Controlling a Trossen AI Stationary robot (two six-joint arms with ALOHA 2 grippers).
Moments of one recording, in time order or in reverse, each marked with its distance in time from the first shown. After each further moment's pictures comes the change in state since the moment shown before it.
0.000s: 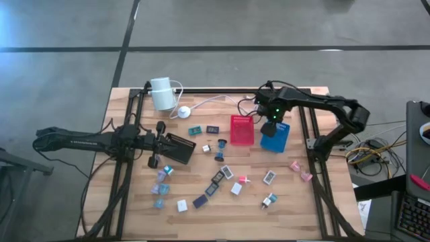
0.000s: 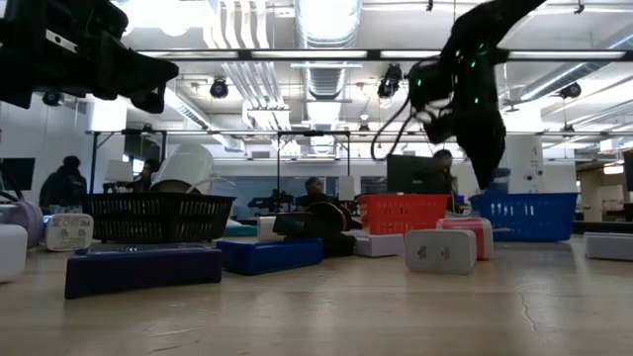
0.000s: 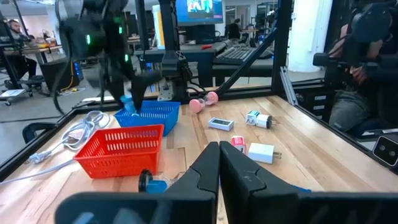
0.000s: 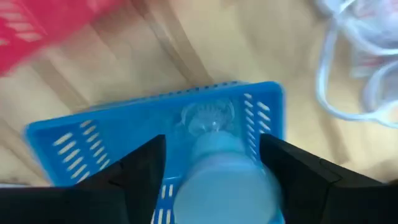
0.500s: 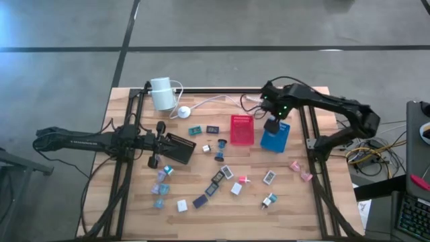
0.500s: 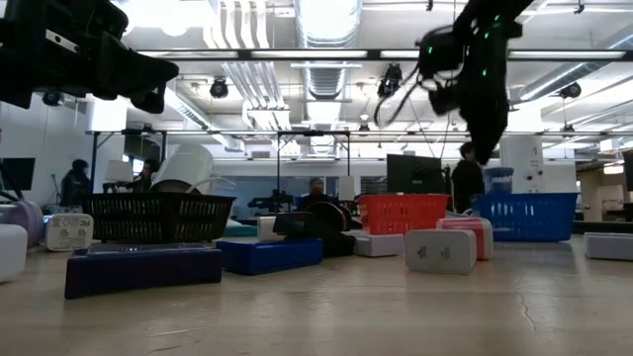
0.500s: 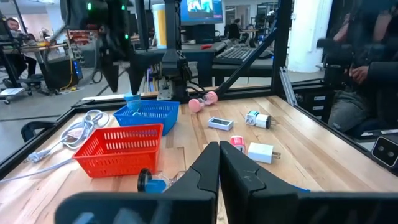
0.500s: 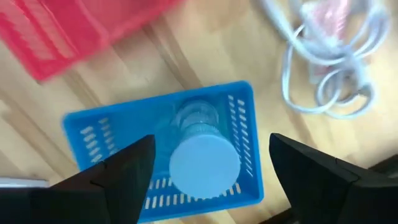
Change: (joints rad) left arm 0.000 0.001 0.000 0.000 0.000 0.000; right arm 0.009 -0.159 0.048 -0.051 0.005 0.006
